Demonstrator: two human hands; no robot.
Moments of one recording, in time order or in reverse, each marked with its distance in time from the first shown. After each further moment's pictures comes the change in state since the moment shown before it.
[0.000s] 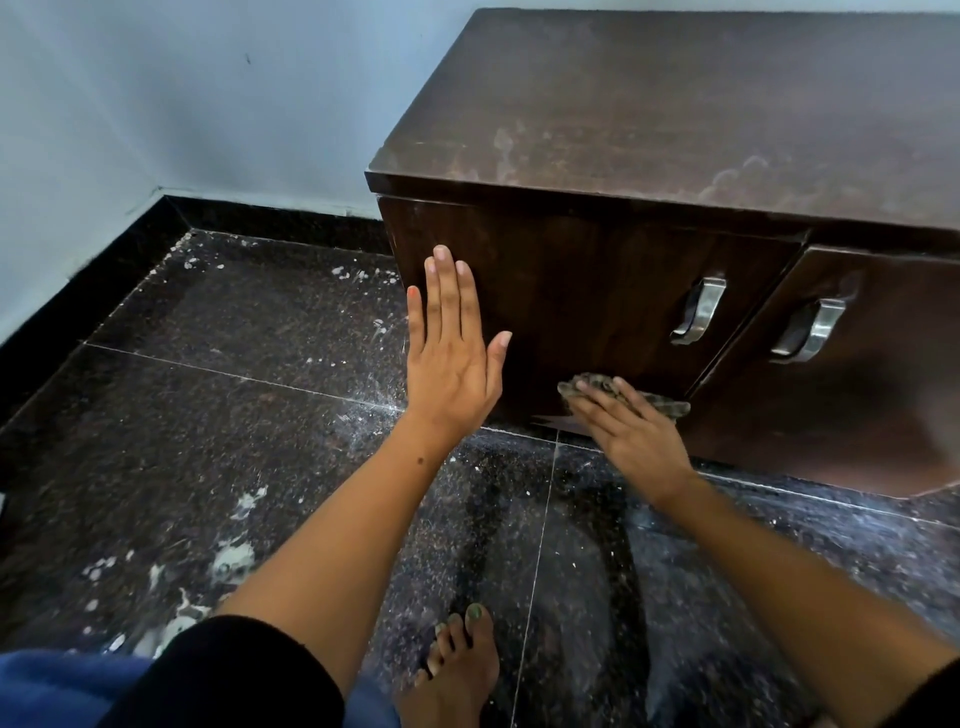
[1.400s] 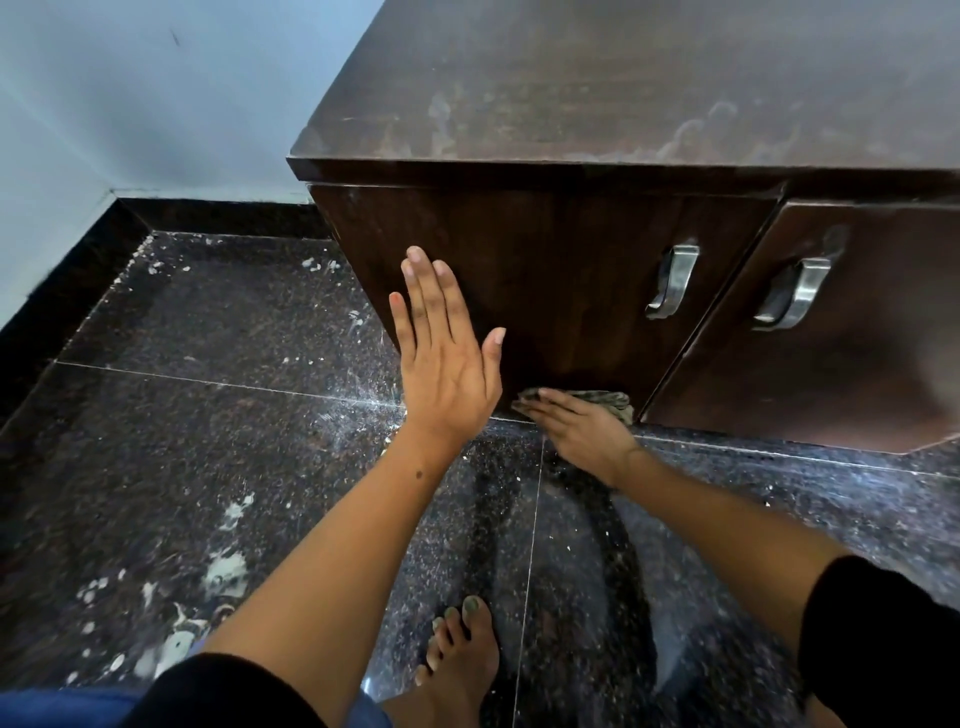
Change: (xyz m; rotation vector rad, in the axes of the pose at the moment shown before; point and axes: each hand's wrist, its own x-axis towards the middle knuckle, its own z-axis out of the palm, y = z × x) left_hand -0.005 0.025 0.016 -0.044 0.001 -0.030; right_hand 0.028 -0.032 0.030 -0.091 -0.217 -0.332
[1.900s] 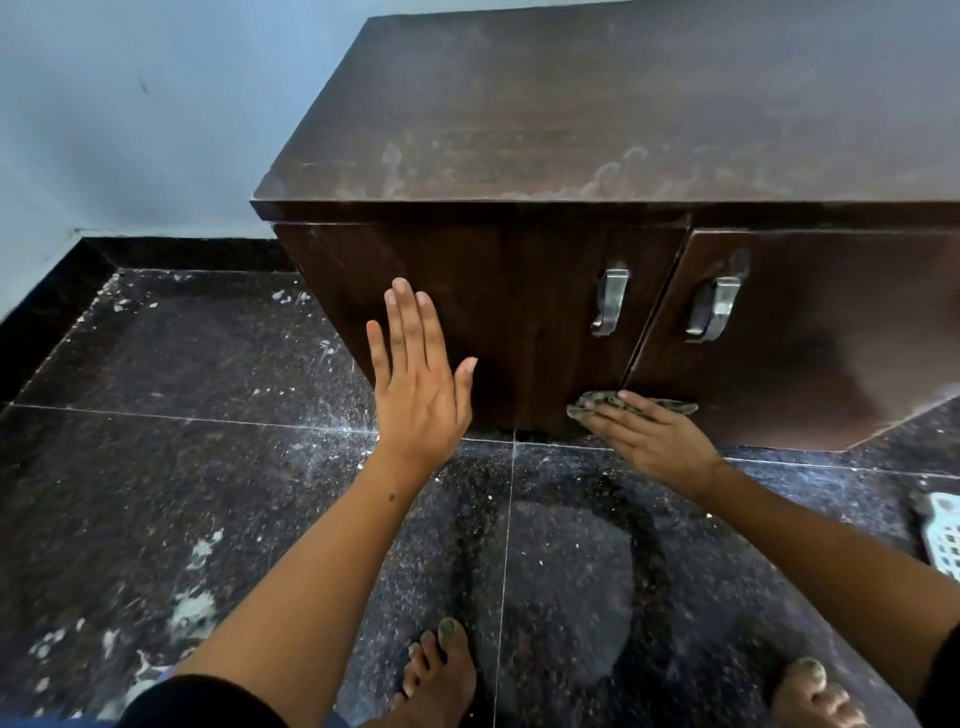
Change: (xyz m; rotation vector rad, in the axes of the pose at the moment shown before) left_hand -0.005 0.006 -0.003 0.053 -0.056 0.071; right_hand -0.105 0.038 0.051 -0.039 0.401 0.266
